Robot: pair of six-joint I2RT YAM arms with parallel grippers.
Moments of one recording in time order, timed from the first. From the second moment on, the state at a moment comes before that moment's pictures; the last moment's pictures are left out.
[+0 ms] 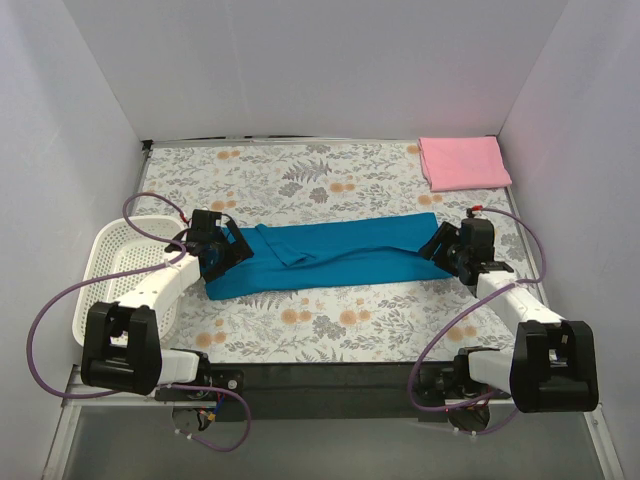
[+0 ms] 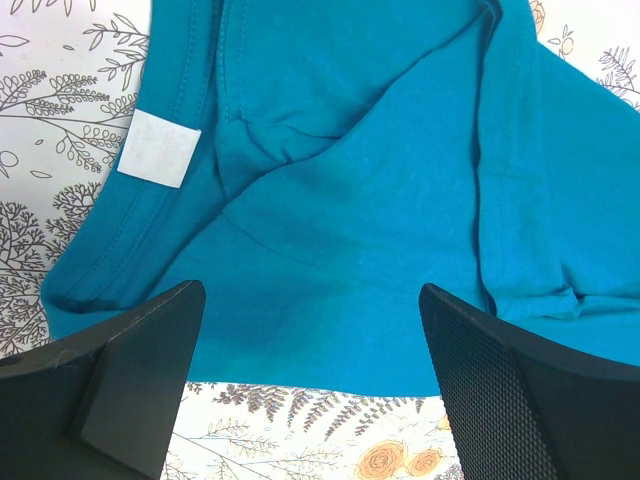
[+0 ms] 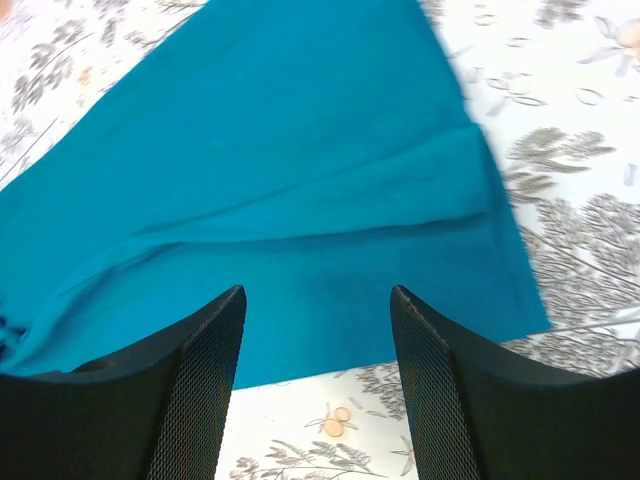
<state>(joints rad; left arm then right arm) -0.17 1.31 0.73 -0.40 -0.04 -0.68 0.10 1.19 0.54 -0.07 -0.12 0.56</state>
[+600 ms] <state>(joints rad) -0.17 1.33 0.73 -0.40 -0.04 -0.68 -0.04 1.37 0.55 0.02 -0.14 0.59</state>
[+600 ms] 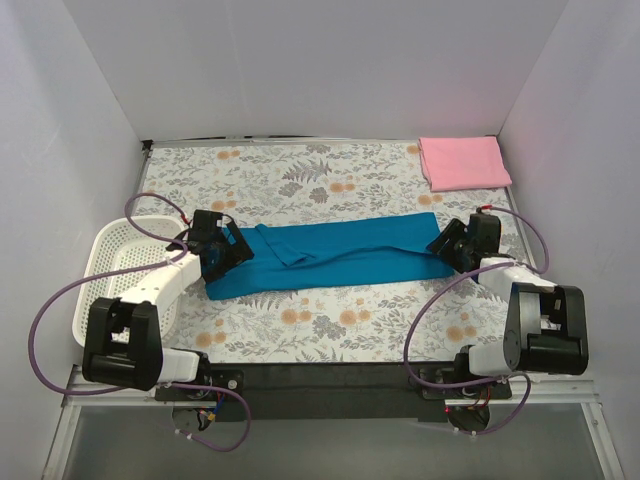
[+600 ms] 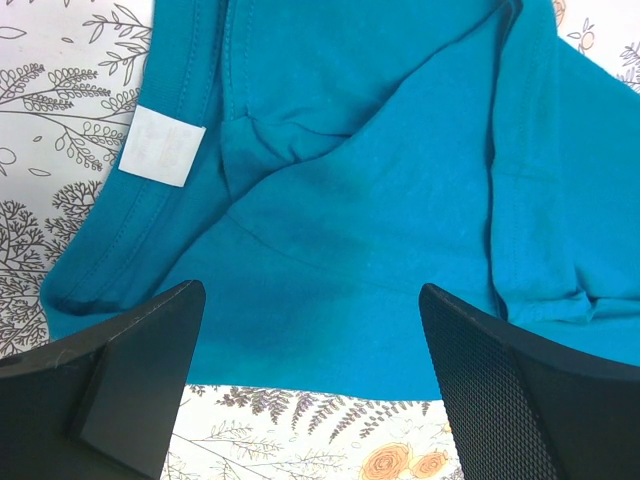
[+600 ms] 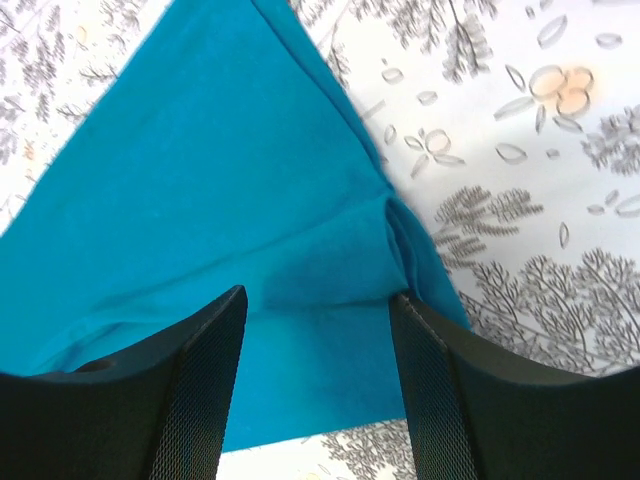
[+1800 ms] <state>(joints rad) -0.17 1.57 1.06 -0.40 -0.06 -0.71 0.49 1.56 1.02 -0.06 -0.34 0.18</state>
